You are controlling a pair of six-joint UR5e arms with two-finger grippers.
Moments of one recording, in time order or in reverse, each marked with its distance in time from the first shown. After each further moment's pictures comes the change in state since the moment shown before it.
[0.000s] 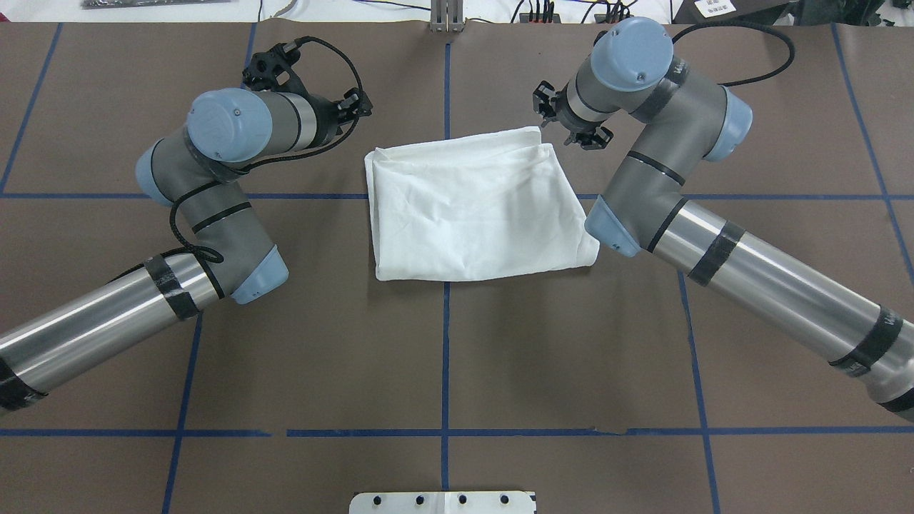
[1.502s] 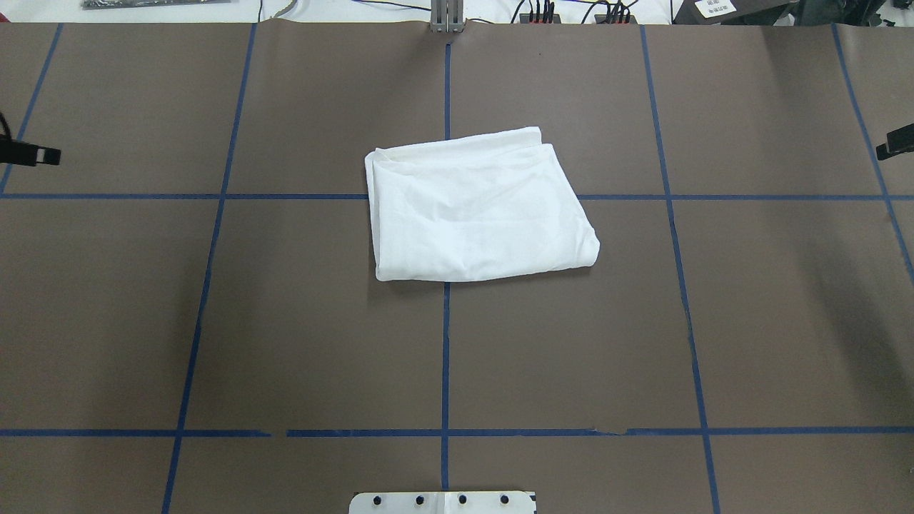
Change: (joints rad) left arm -0.535 0.743 -0.447 0.001 -0.647 1.058; right arm 0.553 -0.670 0.309 0.005 0.430 -1.218
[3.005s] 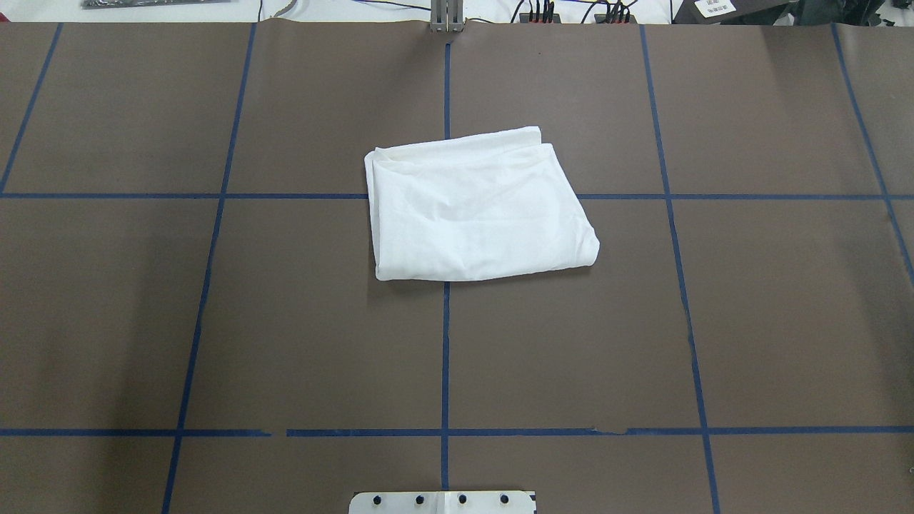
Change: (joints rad) left arm -0.336 0.141 -0.029 0.207 -0.083 0.437; right arm 0.158 -0.163 0.010 -0.010 0.076 -0.198
